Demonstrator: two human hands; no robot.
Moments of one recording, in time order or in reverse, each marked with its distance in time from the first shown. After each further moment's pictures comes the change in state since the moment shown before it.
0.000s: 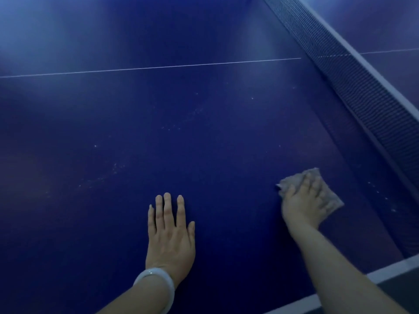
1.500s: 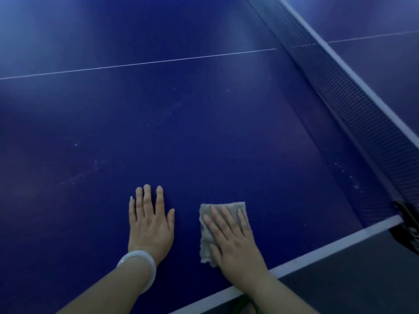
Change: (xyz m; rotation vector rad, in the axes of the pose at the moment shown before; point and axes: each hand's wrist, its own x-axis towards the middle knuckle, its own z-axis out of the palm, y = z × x) left_hand 0.001 0.003 0.001 0.001 -0.013 -0.015; right_hand -0.137 0.044 0.030 -0.126 -0.050 -1.074
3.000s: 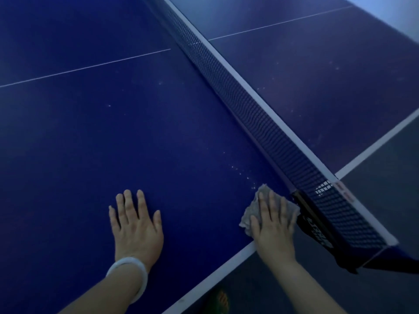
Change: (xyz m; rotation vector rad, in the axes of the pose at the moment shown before) left_hand 0.042 0.262 0.016 -0.050 -0.019 0.054; right_hand -0.114 0.300 -0.033 0.050 -0.024 0.843
